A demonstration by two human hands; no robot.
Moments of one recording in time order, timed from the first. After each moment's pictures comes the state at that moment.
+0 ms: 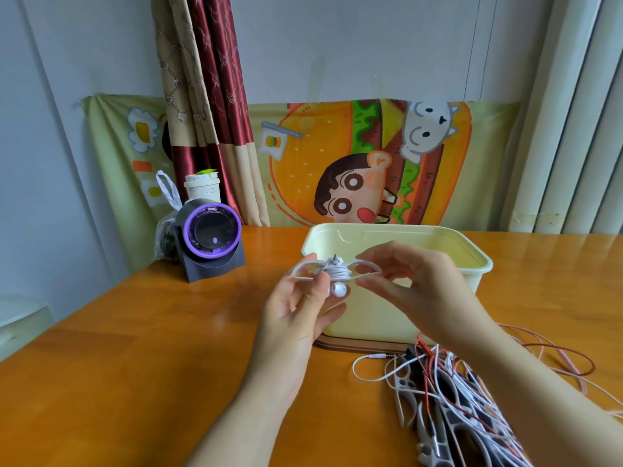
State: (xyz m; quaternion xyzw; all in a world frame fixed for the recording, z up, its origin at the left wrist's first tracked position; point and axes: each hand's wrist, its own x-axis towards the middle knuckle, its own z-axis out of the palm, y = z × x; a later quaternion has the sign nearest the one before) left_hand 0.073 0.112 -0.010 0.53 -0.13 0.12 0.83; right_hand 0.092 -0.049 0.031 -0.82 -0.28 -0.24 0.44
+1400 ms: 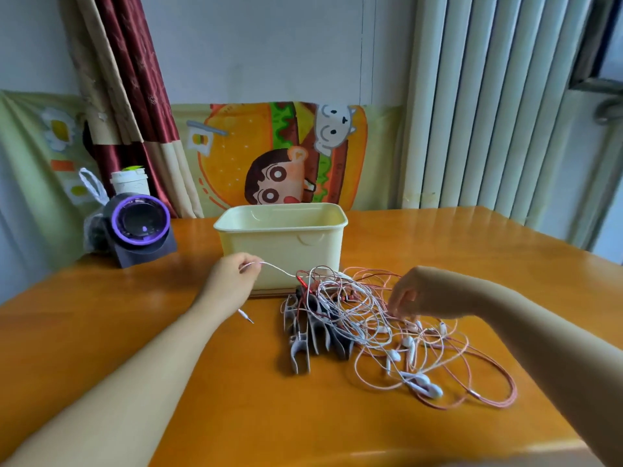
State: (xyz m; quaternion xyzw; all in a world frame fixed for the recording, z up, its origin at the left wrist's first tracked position) left_hand 0.053 0.076 -0.005 0.88 -0.09 0.16 0.43; right_hand -0.013 -0.218 0.023 -0.98 -0.13 0.05 0.15
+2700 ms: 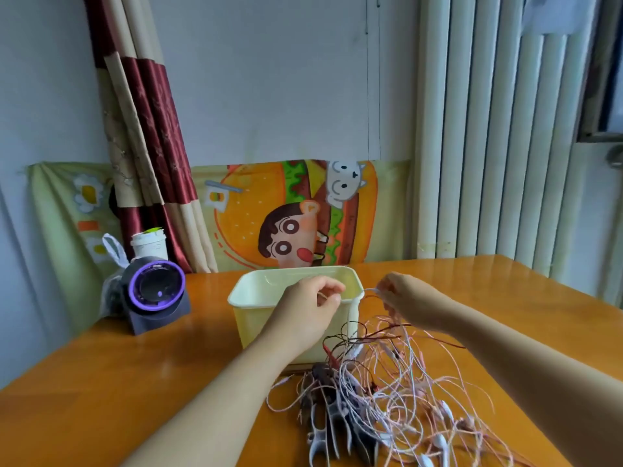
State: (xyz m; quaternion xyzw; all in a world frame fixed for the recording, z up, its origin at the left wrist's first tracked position) left_hand 0.053 0.010 0.076 0.88 -0.24 0.15 0.39; right_hand 0.058 -0.184 0.082 -0.95 -0.06 -0.10 0.29
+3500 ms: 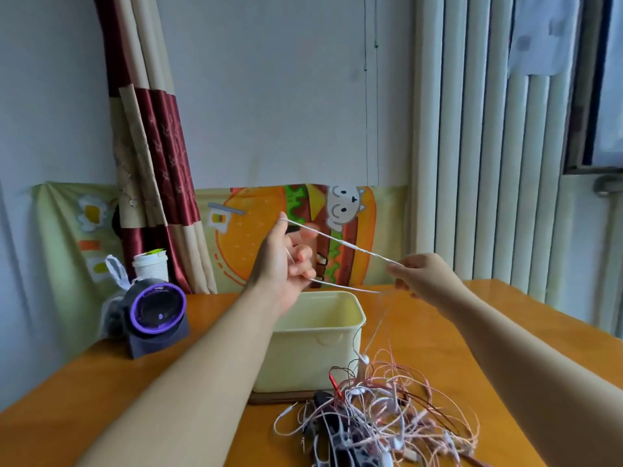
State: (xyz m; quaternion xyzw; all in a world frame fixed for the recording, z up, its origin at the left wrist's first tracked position) left_hand 0.064 0.020 0.166 0.49 -0.12 -0.02 0.86; right_hand 0.058 -0.187 0.139 -0.87 0.02 -0.23 0.44
